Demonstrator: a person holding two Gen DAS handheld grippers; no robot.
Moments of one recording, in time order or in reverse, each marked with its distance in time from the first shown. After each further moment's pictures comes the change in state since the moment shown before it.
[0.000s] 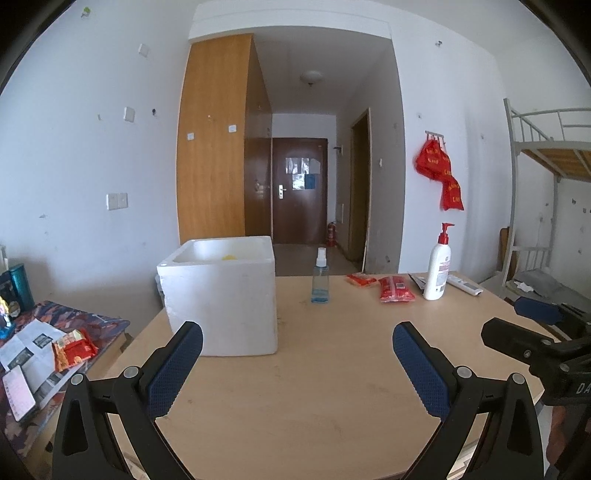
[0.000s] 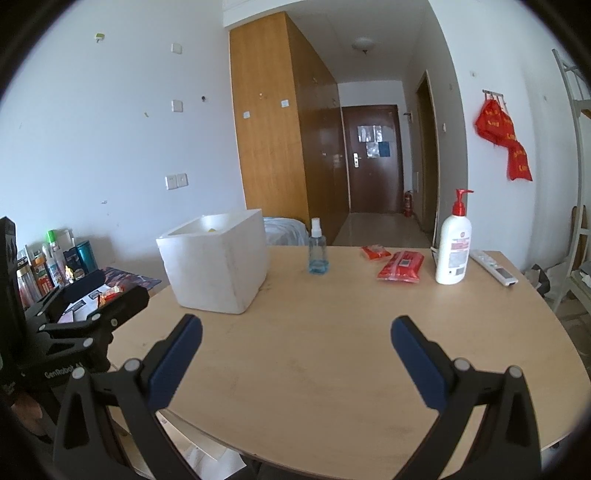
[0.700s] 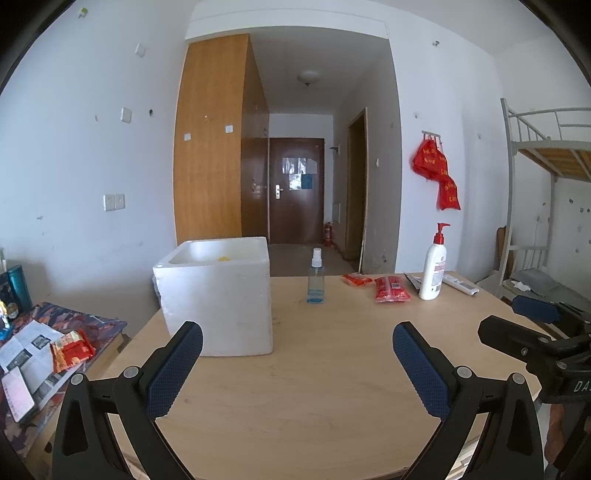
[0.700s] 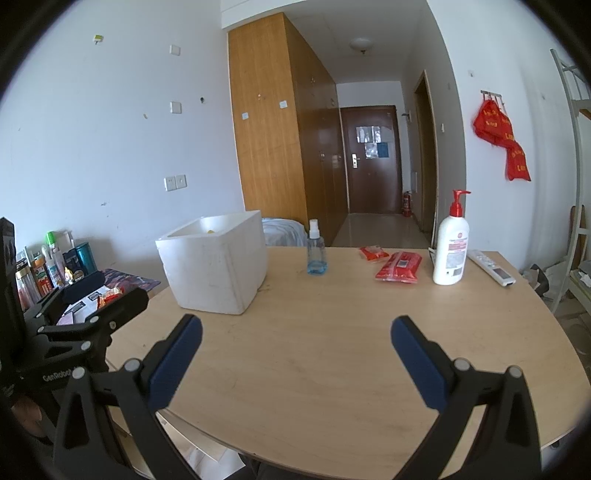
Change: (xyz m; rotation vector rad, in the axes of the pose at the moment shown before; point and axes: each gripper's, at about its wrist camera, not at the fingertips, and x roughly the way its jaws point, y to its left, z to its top) left arm -0.003 0.000 0.000 0.000 0.002 -0.013; right arm -0.003 -0.001 0.000 0.002 -0.005 -0.006
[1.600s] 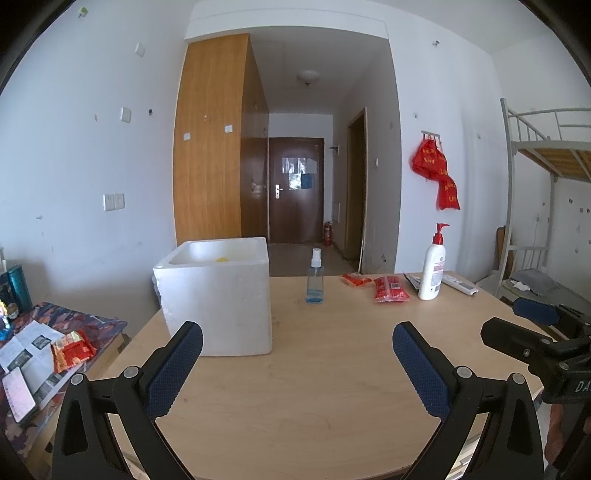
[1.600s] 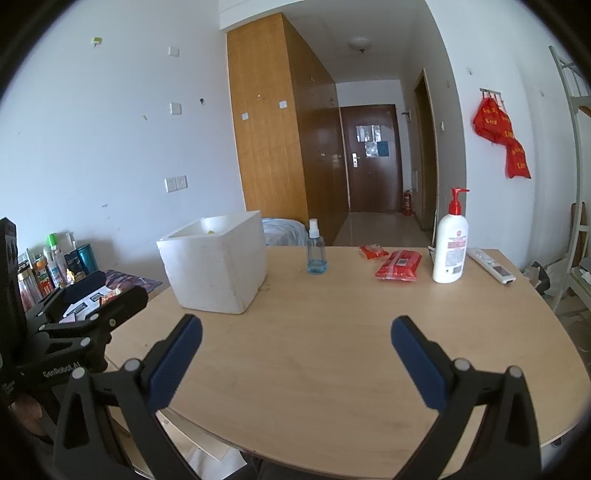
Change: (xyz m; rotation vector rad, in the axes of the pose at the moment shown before) left arm -0.004 -0.003 0.001 -0.001 0.002 -0.002; right arm -0.003 -0.003 -0.001 0.011 0.002 0.008
